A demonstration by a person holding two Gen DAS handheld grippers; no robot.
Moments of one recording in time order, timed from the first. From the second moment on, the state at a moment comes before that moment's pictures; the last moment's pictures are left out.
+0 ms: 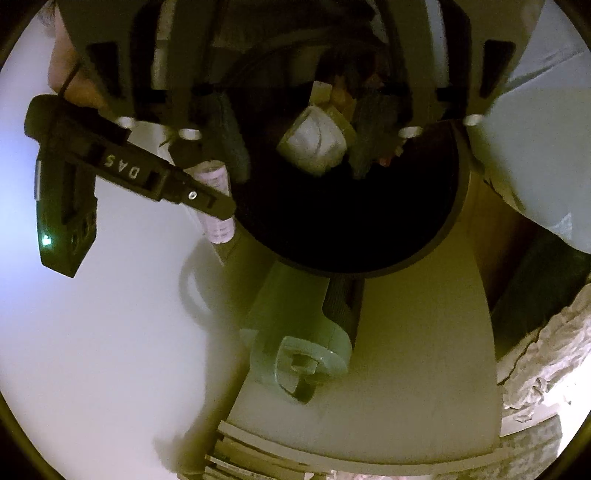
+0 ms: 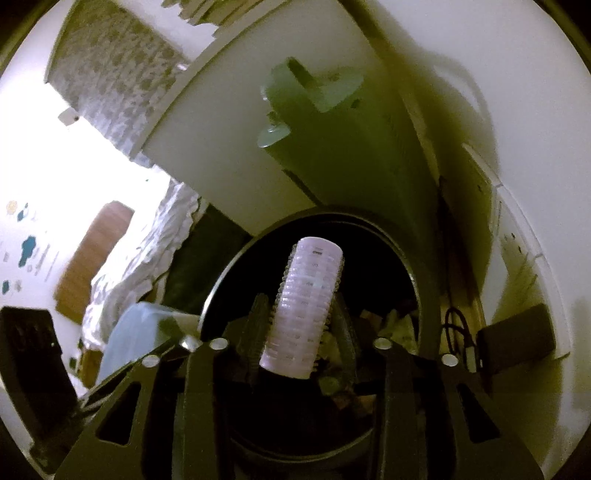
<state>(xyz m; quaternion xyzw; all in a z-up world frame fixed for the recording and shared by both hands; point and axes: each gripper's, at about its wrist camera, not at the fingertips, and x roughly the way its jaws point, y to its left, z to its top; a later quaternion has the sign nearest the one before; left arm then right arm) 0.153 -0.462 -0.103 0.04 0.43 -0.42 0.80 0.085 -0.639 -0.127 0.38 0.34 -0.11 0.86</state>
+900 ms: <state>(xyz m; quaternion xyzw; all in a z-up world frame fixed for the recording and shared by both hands) 0.115 -0.189 -0.089 0.16 0.38 -0.28 0.87 0.103 -0.500 -0.094 0.23 0.36 0.11 0.90</state>
